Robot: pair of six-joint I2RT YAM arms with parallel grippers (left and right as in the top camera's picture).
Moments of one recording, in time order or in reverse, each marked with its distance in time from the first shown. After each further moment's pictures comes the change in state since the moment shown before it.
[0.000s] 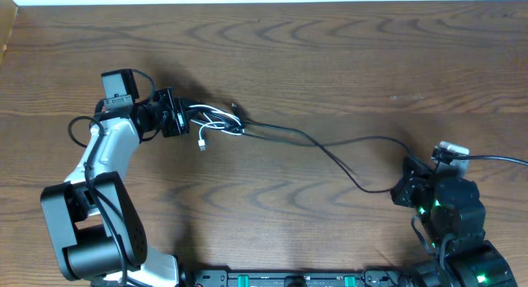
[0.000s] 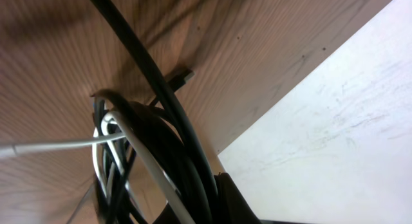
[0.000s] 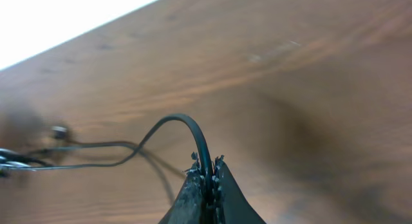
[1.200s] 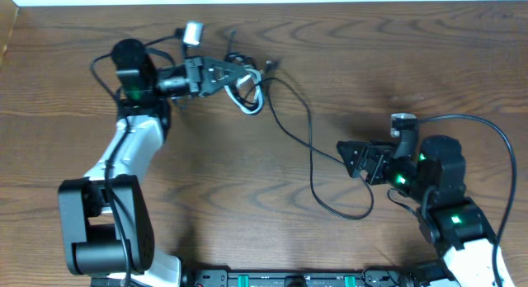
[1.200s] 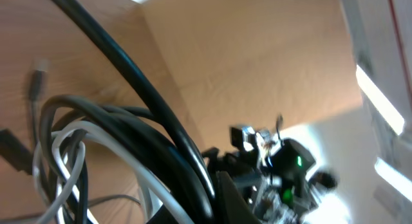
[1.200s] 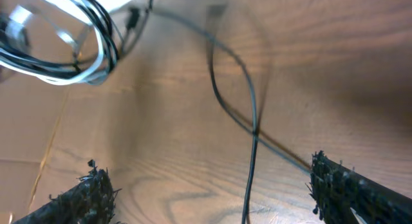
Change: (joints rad) left arm -0.190 -0.005 0.000 1.062 0.660 0.519; right arm -0.066 0.374 -0.001 0.351 -0.618 0.033
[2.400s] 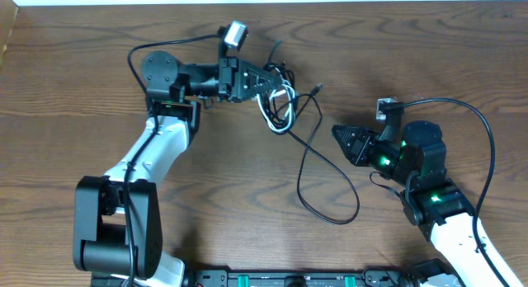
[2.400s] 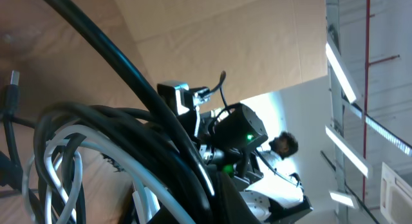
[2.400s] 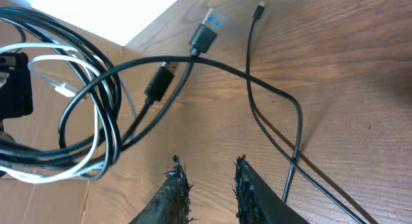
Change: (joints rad) left arm -0.161 -0.005 0.000 0.373 0.028 -0.520; right arm 0.067 0.169 0.000 0.282 -0.008 0.216
